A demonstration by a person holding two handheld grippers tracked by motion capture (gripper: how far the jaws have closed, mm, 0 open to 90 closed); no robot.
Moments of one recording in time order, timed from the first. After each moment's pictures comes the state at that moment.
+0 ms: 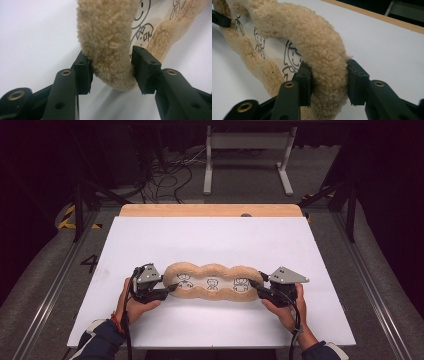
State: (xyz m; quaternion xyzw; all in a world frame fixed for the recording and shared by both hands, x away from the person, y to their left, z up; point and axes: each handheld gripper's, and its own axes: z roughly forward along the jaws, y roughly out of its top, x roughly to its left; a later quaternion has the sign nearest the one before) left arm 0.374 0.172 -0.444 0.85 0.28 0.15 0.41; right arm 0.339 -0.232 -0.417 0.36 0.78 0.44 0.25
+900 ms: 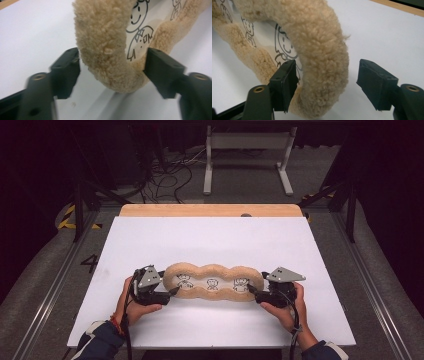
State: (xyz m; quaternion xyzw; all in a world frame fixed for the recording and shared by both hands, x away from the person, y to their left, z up) left arm 0.367 0.169 -0.443 0.85 0.27 0.18 0.42; right arm 0.343 -0.232 -0.424 0.38 0.80 0.40 0.24
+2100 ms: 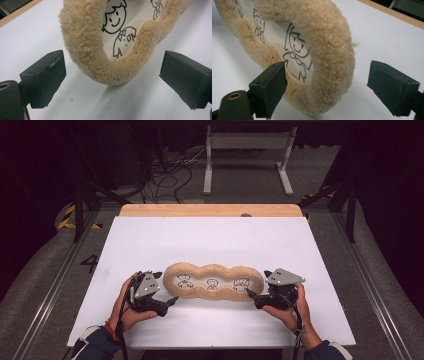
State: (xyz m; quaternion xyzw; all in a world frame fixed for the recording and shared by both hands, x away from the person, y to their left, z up) left arm 0.344 0.175 -0.435 0.85 0.23 0.20 0.42; right arm 0.335 -0.231 -0.415 0.34 0.81 0.40 0.25
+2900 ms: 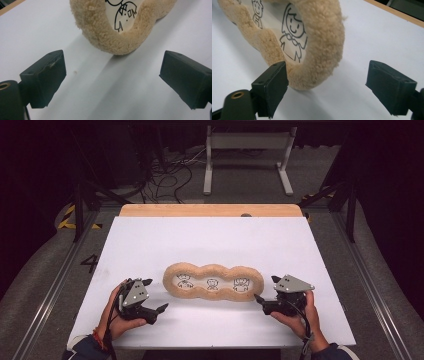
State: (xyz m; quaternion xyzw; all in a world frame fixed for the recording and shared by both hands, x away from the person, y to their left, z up) left arm 0.328 0.200 -0.444 0.86 0.24 0.20 0.40; right arm 0.320 -0.252 -0.422 0.34 0.82 0.38 0.26
